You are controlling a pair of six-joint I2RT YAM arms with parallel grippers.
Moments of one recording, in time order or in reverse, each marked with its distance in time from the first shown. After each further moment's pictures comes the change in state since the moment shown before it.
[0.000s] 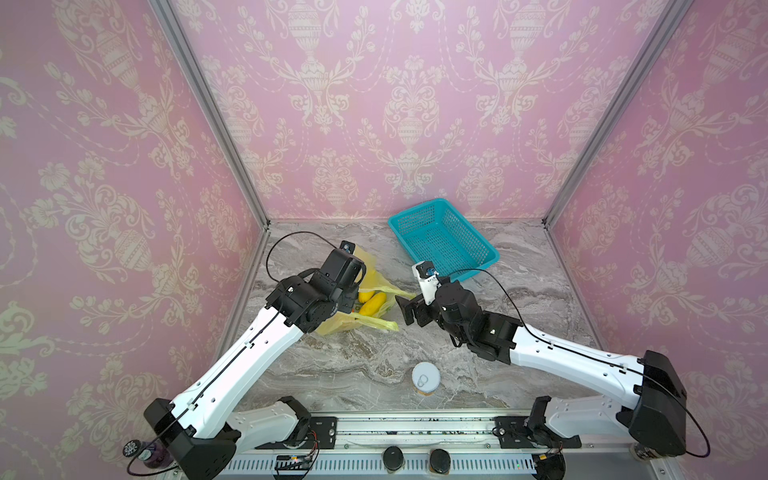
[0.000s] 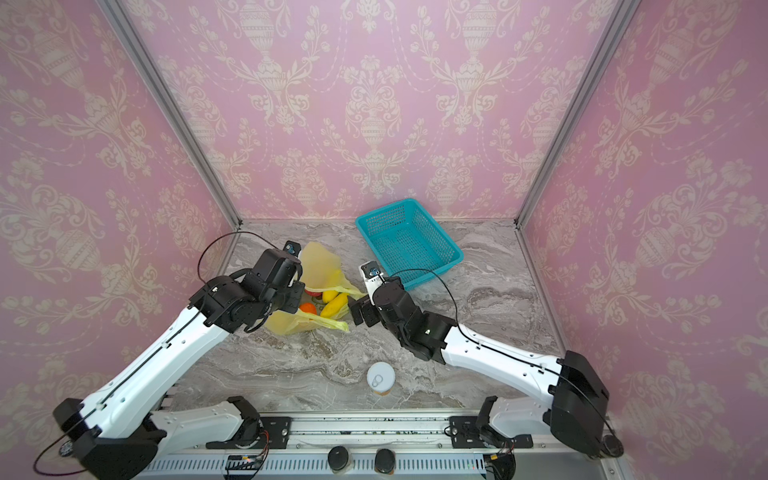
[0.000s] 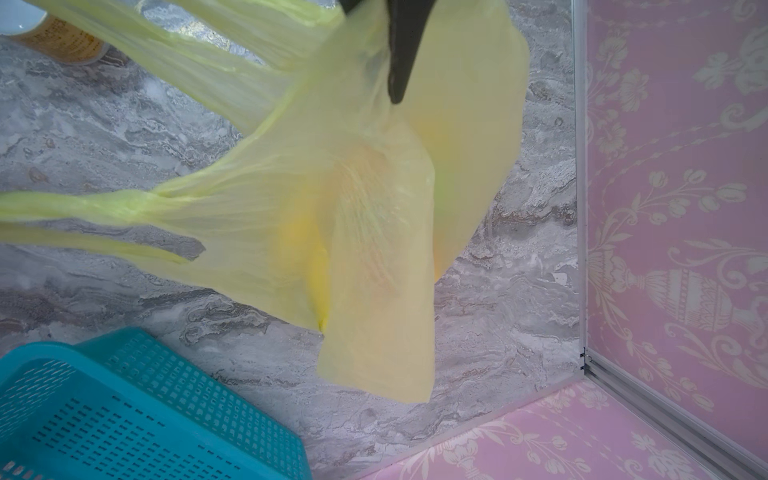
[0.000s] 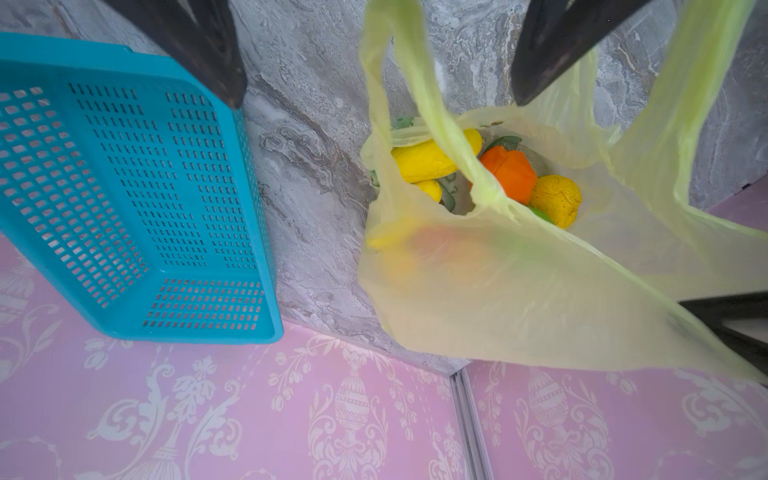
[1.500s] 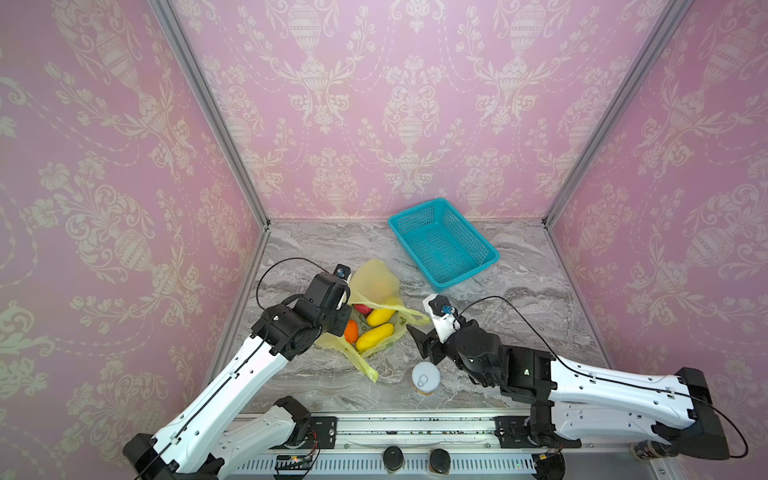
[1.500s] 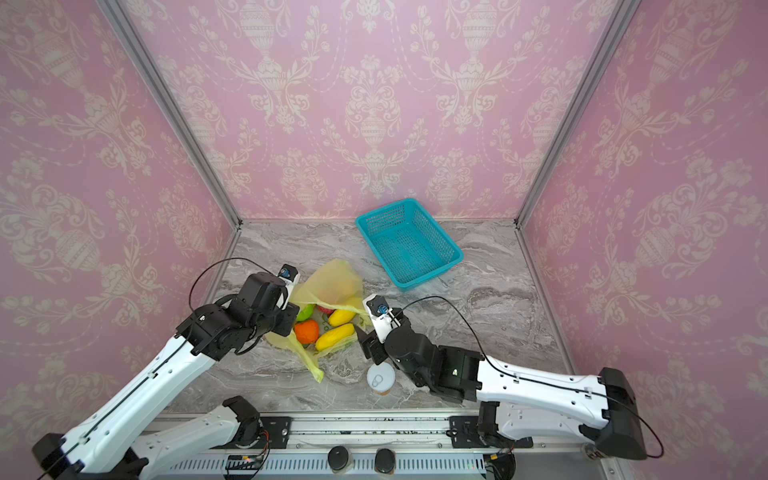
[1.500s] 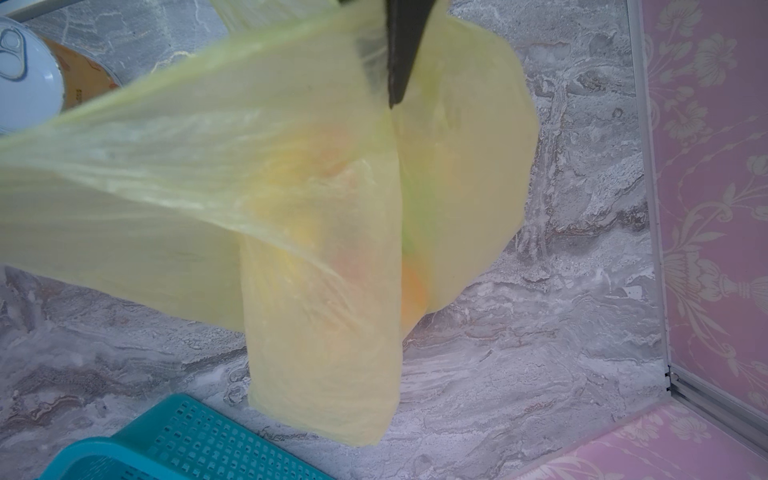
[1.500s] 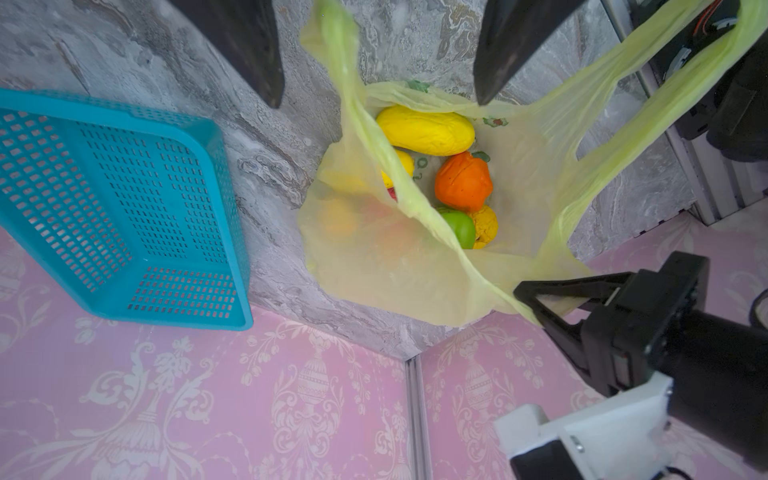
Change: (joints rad) left arm 0.043 -0.202 -0.302 0.137 0.177 0.081; right arm 0.319 -0.292 -0.160 -0.074 0.206 0.048
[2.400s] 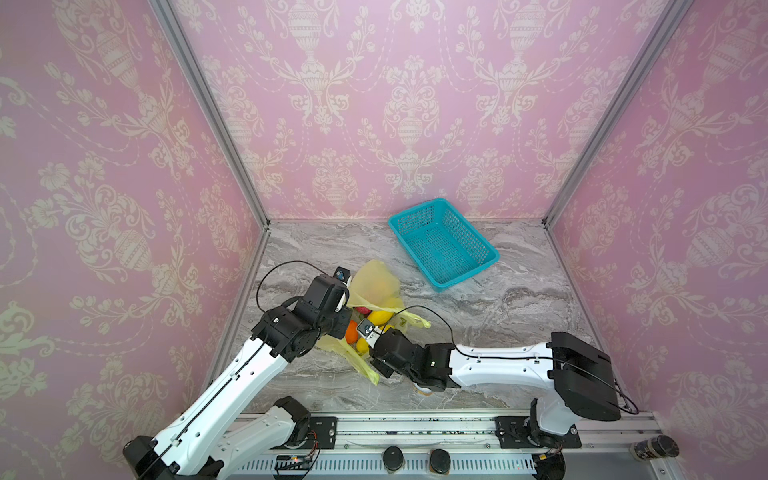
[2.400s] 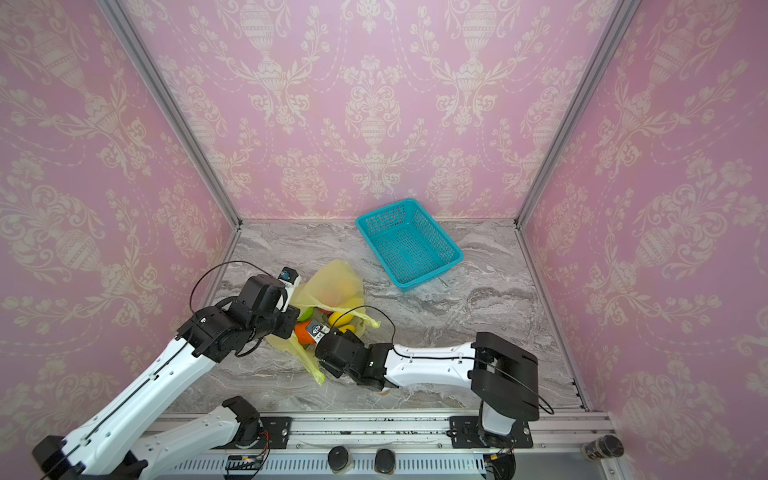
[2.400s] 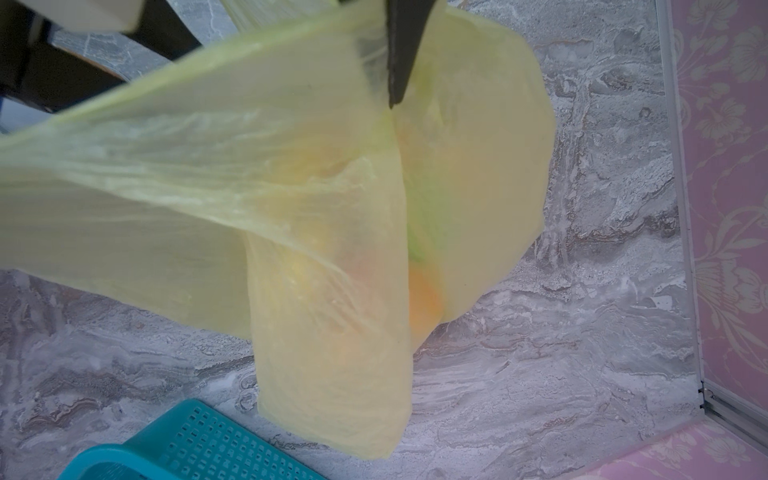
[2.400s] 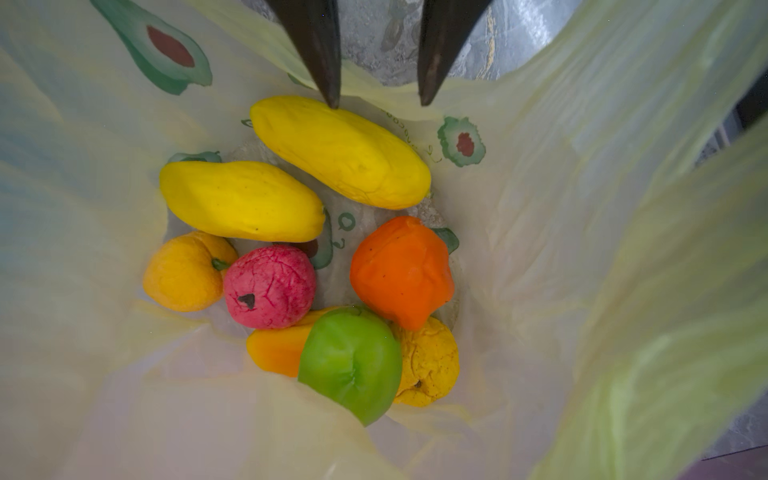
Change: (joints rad) left arm 0.011 -0.014 -0.029 0.011 0.041 -0.011; right arm -0.023 0.652 0.236 0.055 -0.173 -0.075
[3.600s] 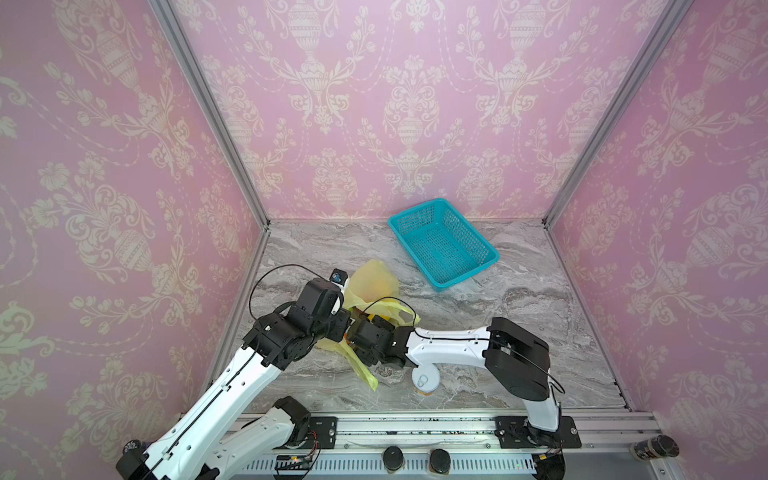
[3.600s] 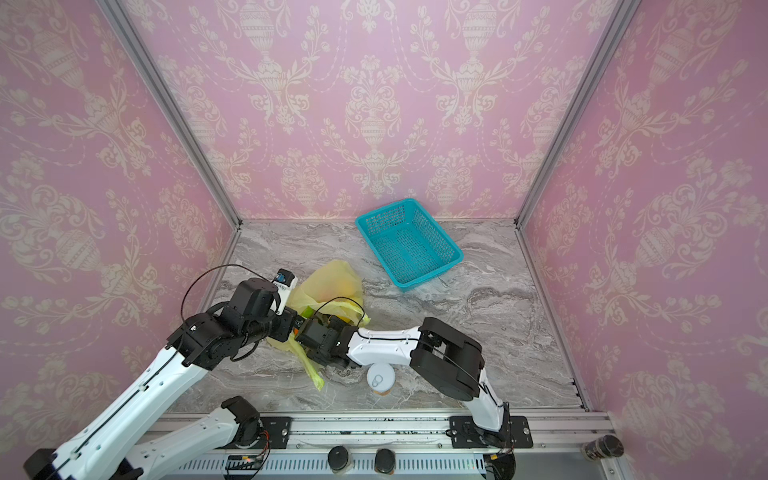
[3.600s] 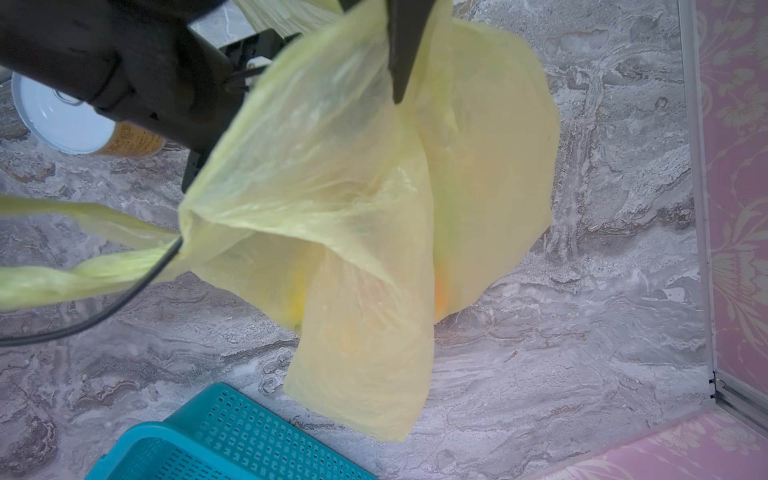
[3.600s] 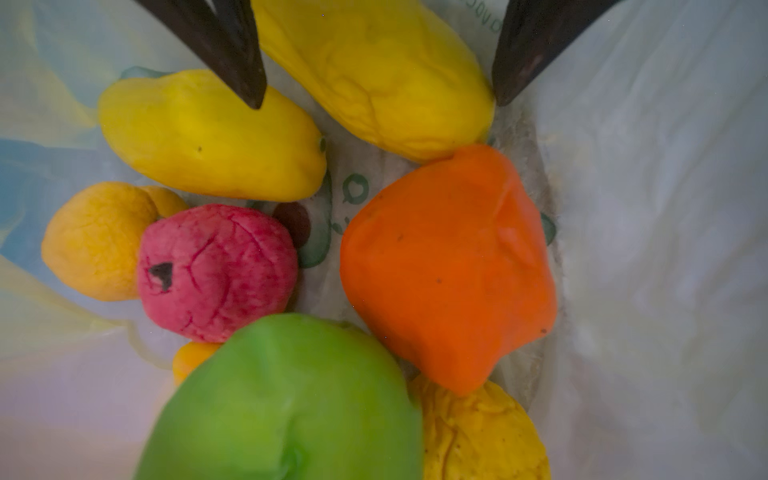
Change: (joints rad) left arm 0.000 -0.059 -0.017 0.008 0.034 0.000; right arm -0.079 0.356 0.335 -0.219 0.015 -0.131
